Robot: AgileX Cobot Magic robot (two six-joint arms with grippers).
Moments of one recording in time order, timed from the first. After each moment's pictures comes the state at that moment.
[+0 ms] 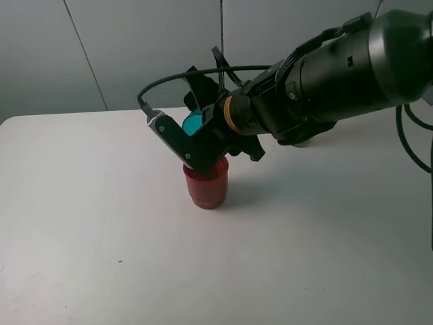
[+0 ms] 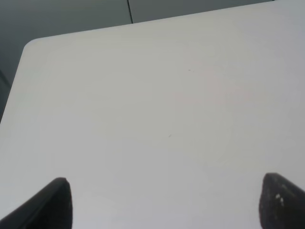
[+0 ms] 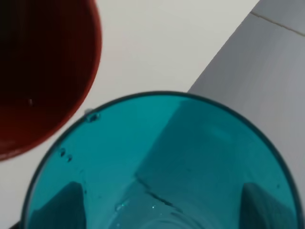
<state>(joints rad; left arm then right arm) -0.14 0.00 -0.51 0.14 1.08 -0.05 0.84 1.79 -1.00 -1.60 0.25 -0.06</state>
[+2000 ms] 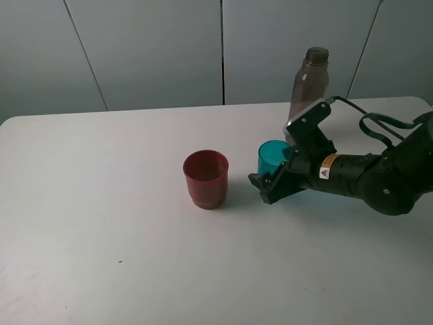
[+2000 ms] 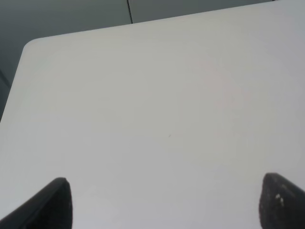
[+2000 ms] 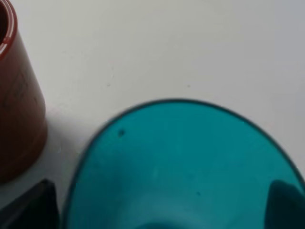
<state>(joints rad) -0.14 0.00 -0.51 0.14 1.08 -0.05 0.43 1.91 -0.50 -0.23 -0.70 -0.04</state>
